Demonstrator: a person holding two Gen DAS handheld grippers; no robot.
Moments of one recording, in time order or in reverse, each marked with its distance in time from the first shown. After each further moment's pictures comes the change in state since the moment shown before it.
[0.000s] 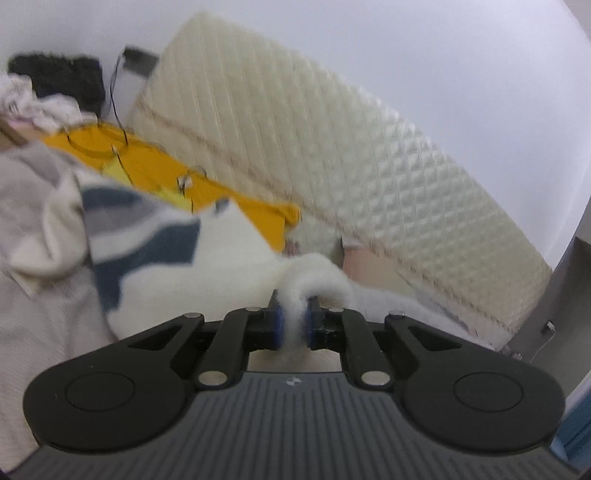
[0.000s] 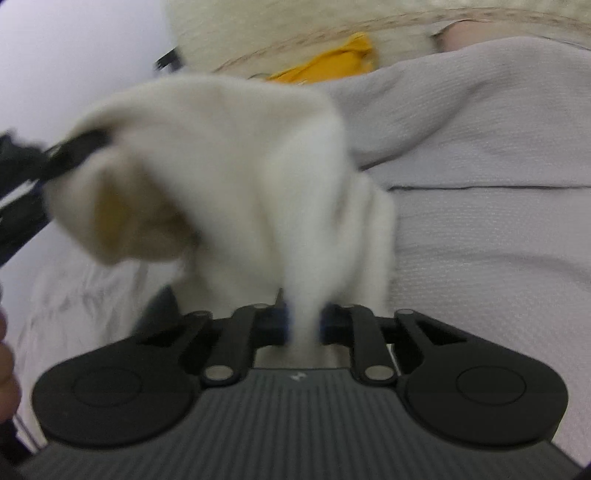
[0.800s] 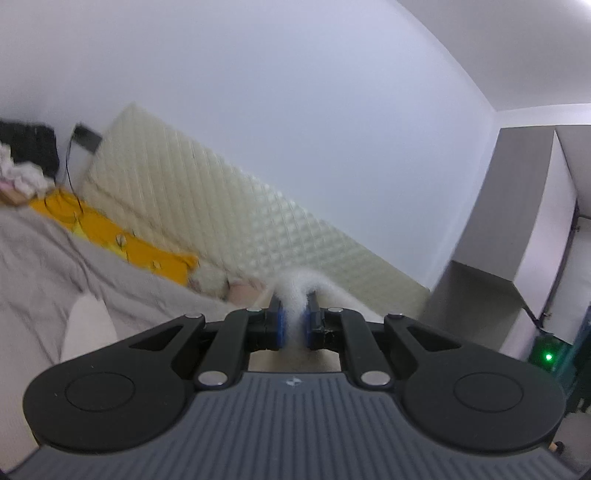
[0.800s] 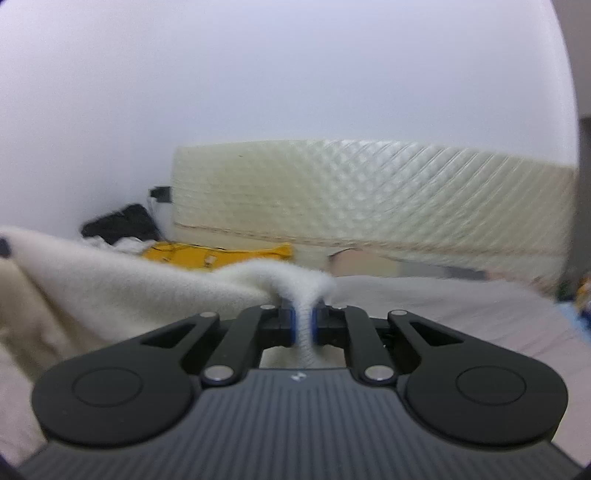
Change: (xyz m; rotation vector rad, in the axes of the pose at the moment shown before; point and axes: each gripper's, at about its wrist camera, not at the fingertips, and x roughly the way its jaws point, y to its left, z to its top) left arm -0.358 -0.084 -0.035 0.038 -0.130 -0.280; right arm -0.382 0.058 -0.057 -0.268 -0.477 -0.322
